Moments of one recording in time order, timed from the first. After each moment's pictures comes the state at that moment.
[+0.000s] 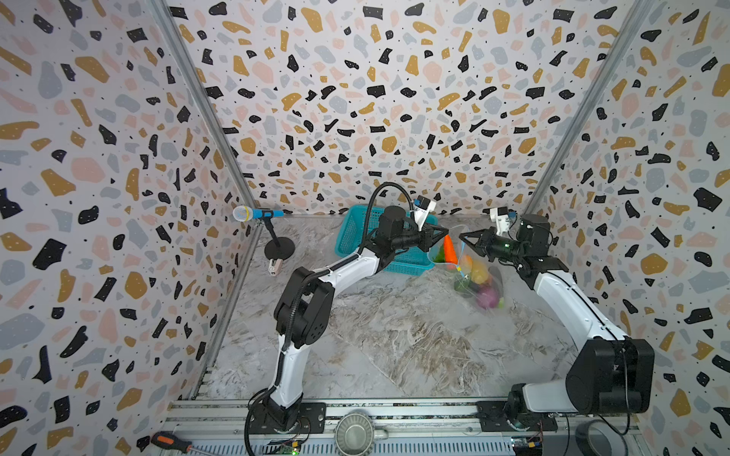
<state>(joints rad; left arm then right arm) -0.66 2.07 1.65 0.31 0.65 -0.34 0.04 1.39 1.11 -0.12 -0.82 0.78</state>
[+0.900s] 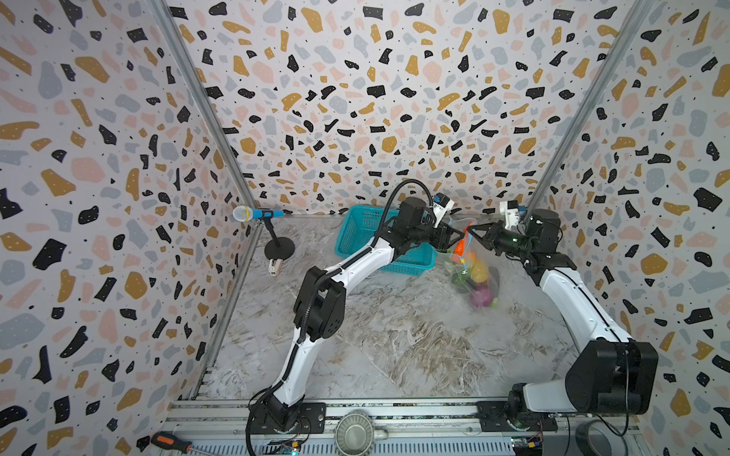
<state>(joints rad) -0.70 2.24 2.09 -0.15 0.56 -0.18 0.00 1.39 1.17 -0.12 -0.82 0.78</state>
